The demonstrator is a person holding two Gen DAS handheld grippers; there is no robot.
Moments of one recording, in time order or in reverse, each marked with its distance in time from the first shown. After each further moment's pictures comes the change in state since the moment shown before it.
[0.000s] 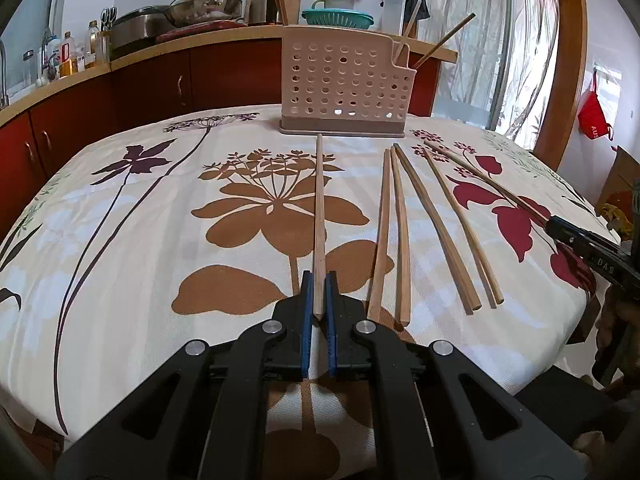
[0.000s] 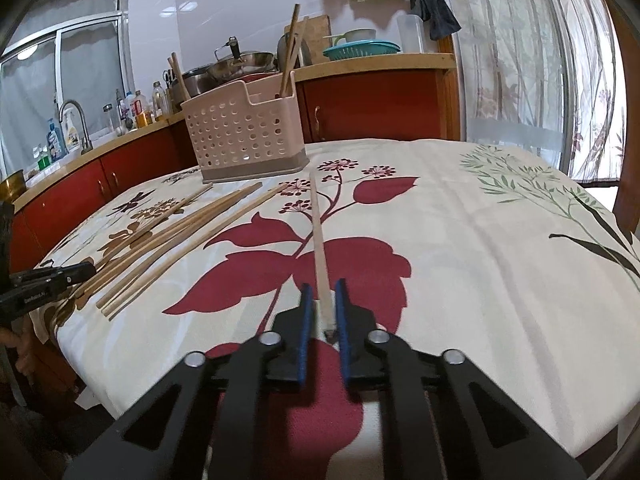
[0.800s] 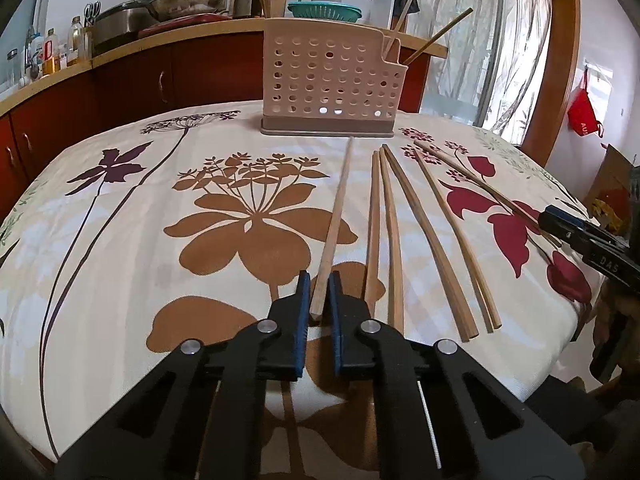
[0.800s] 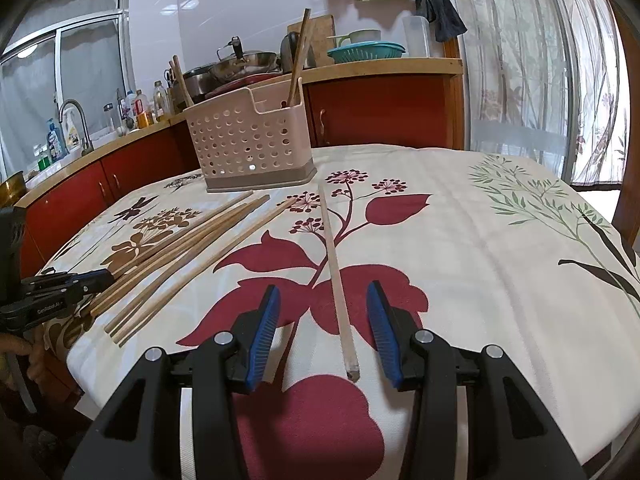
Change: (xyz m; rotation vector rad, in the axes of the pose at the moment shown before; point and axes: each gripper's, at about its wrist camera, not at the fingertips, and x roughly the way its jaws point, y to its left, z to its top) left arm 0.017 -0.001 0.015 0.016 0.027 -0.055; right arm 0.004 0.012 0.019 -0.013 0.009 0.001
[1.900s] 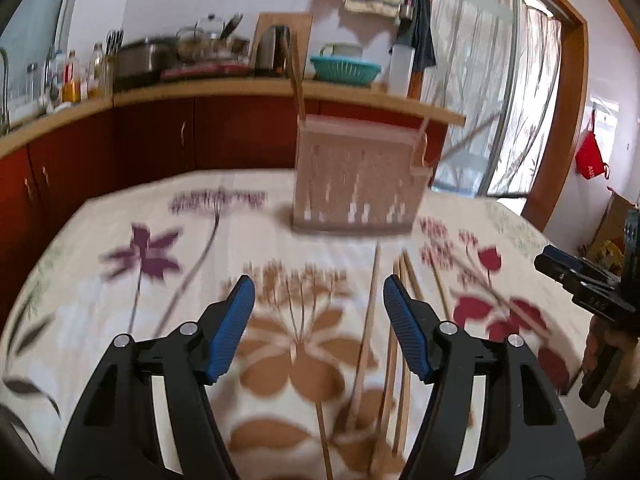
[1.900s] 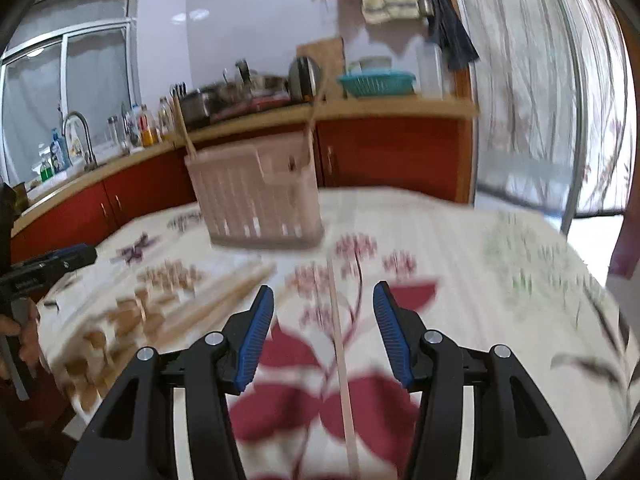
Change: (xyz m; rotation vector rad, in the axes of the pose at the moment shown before) left arm -0.034 0.028 0.073 -0.057 -0.132 0.026; right arm 0.007 0.008 0.058 -0.024 -0.043 0.003
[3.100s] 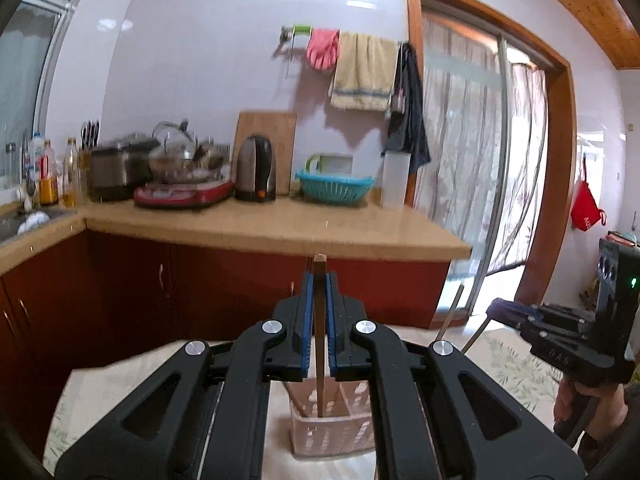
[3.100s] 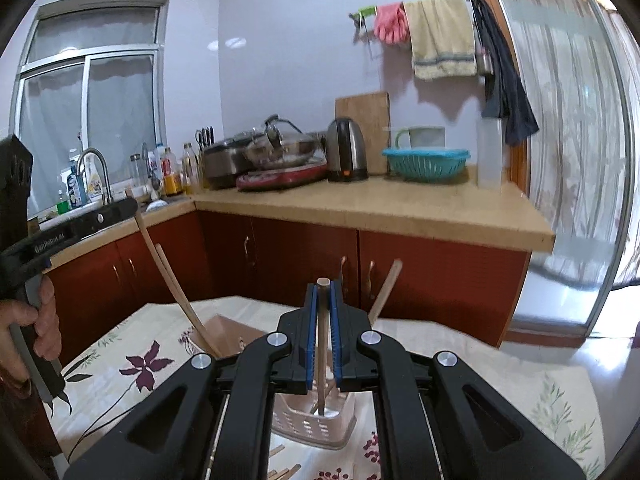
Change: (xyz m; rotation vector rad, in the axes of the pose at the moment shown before) left arm 0.032 -0.002 0.211 0.053 -0.290 -0.036; right arm 0.067 0.031 0.196 -0.079 -0.139 0.125
